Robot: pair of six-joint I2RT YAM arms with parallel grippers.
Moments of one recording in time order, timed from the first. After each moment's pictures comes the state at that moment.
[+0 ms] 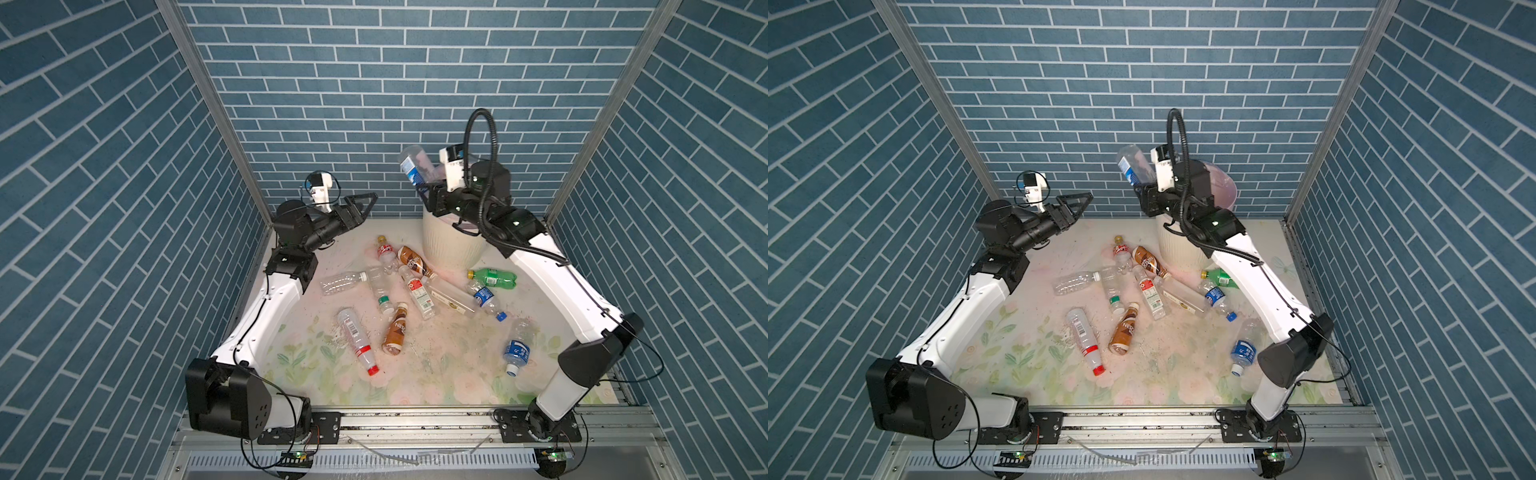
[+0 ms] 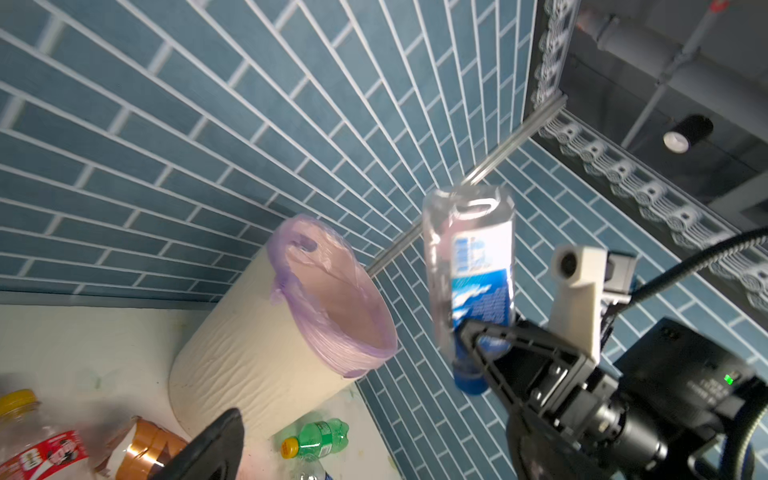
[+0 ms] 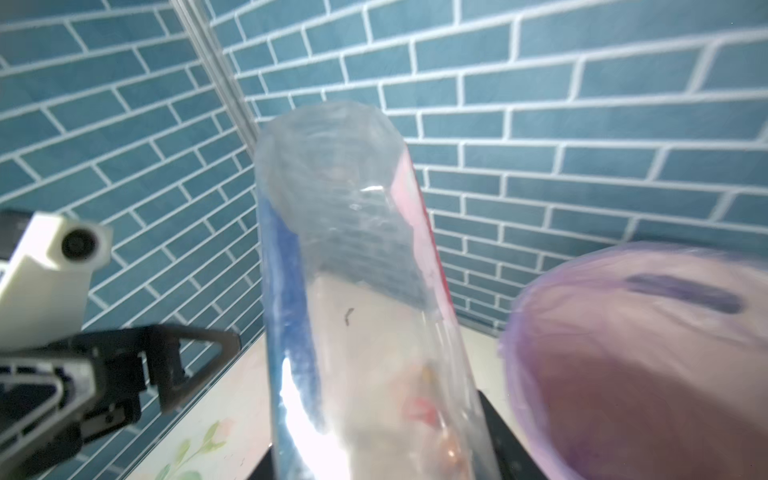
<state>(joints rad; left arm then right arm) -0.22 1.37 1.23 0.24 0.68 -0.85 0.63 1.65 1.96 -0.47 -0.03 0.16</state>
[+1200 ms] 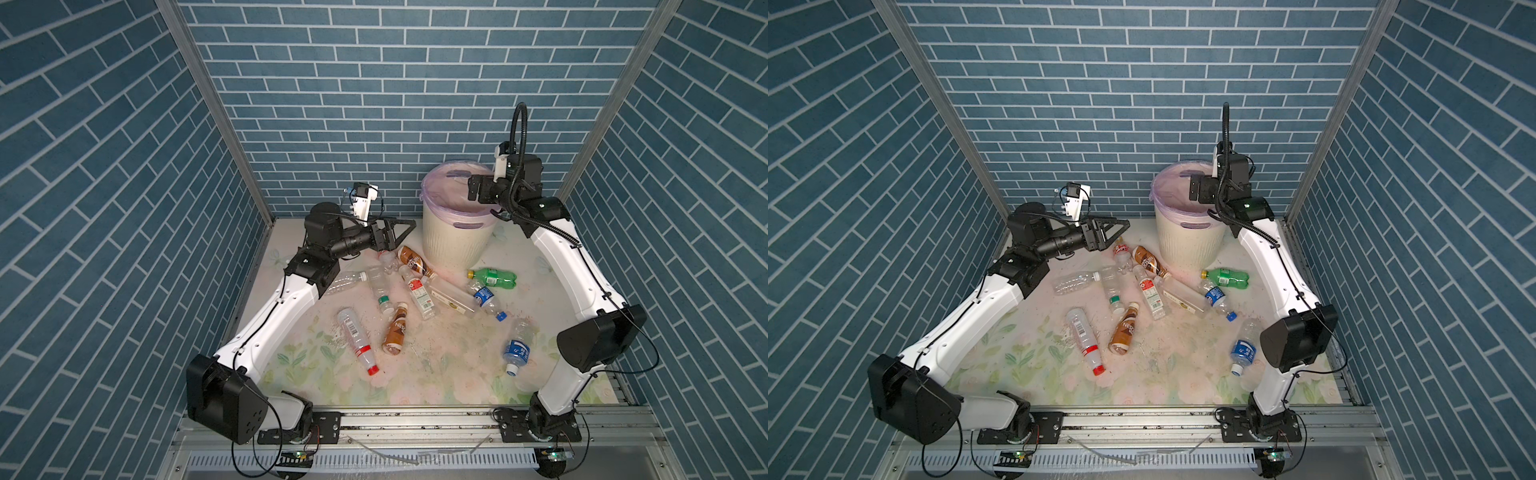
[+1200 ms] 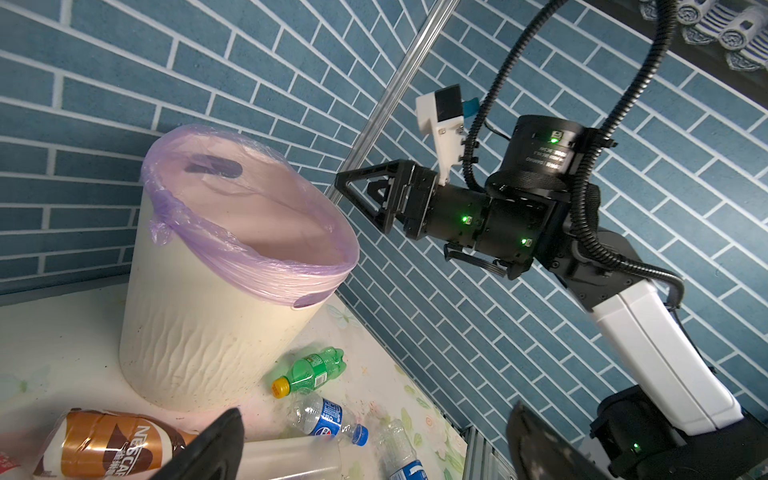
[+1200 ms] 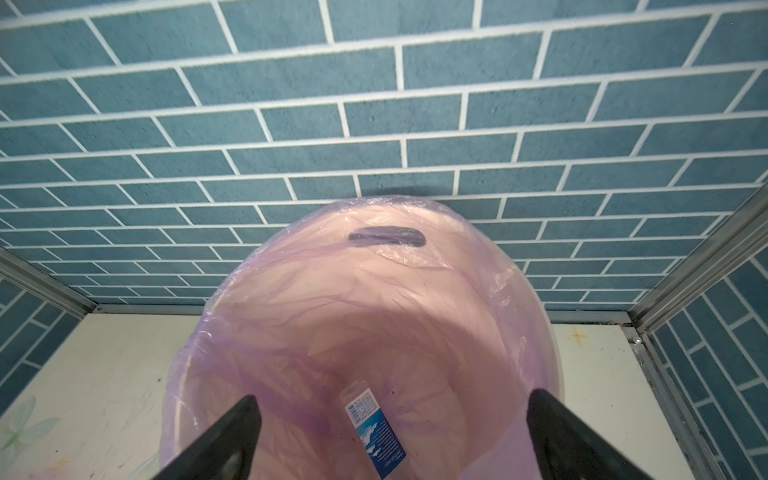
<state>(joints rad) -0.39 1.37 1.27 0.05 0.69 -0.57 0.35 1.75 1.98 -0.57 0.13 0.16</state>
